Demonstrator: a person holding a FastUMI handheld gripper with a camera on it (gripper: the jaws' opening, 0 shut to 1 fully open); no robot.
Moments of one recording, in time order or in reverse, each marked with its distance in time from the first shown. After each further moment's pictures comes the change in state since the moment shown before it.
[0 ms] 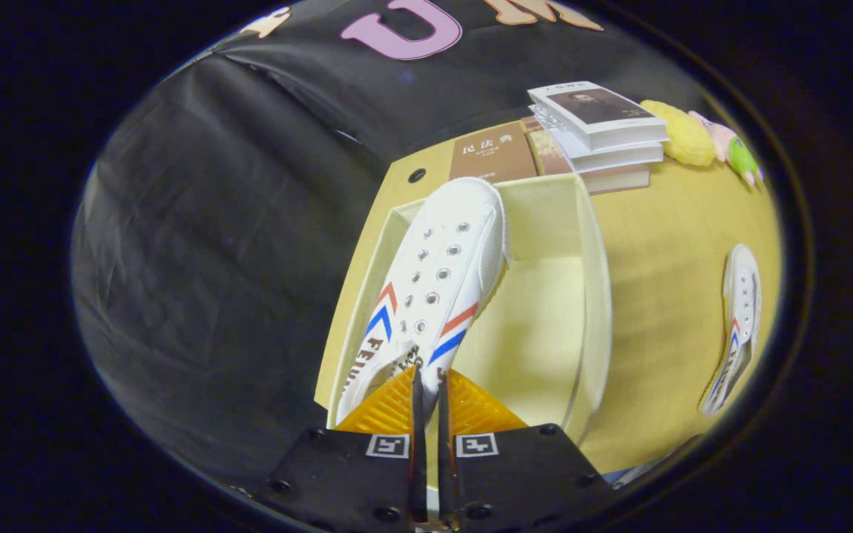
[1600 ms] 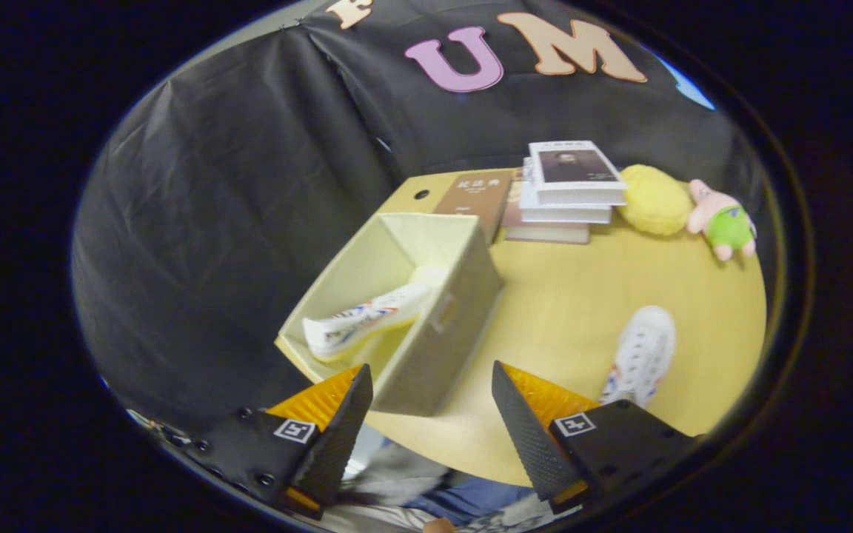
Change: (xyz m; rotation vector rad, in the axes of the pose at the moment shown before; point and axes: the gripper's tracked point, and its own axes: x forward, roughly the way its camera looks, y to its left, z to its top) arm -0.139 -0.159 0.001 -0.325 -0.124 -0.085
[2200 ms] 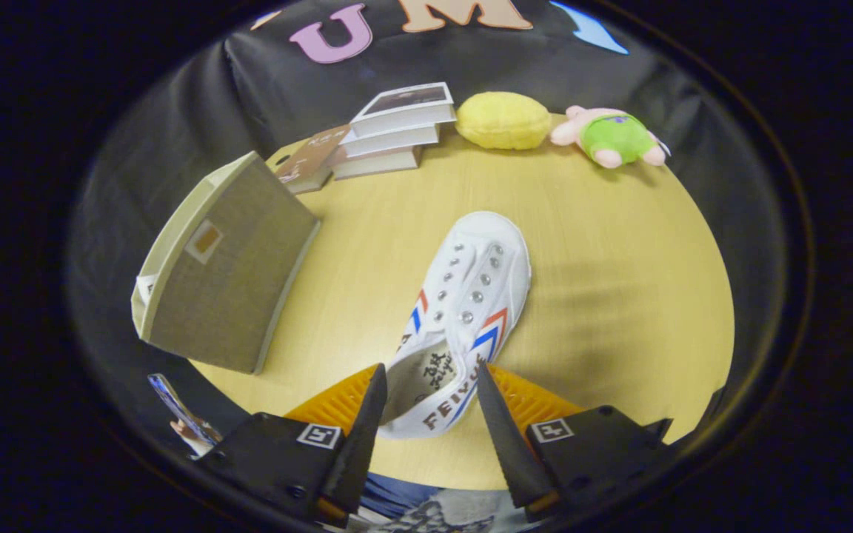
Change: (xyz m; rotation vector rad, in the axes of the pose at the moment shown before) arm 0.024 -0.179 -0.087 0.144 0.132 -0.295
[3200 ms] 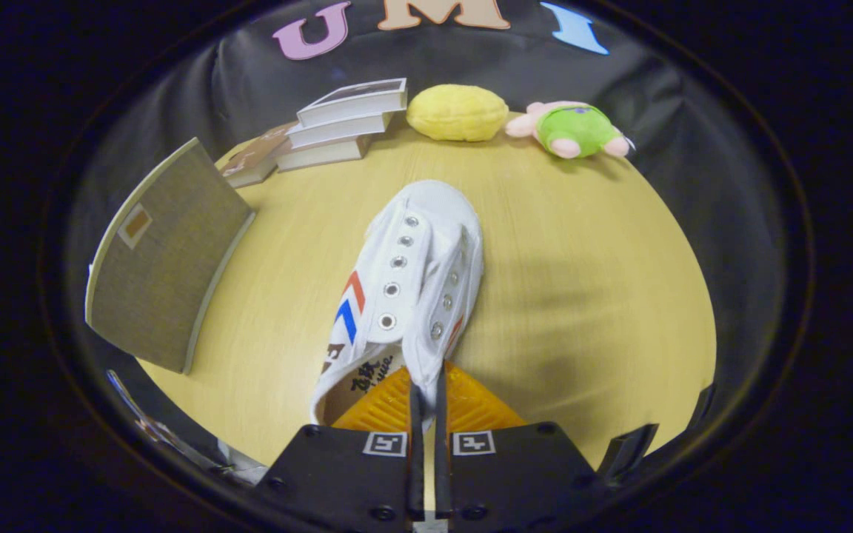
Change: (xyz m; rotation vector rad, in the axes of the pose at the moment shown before) arm 0.028 -0.040 -0.021 -0.011 -0.059 -0.160
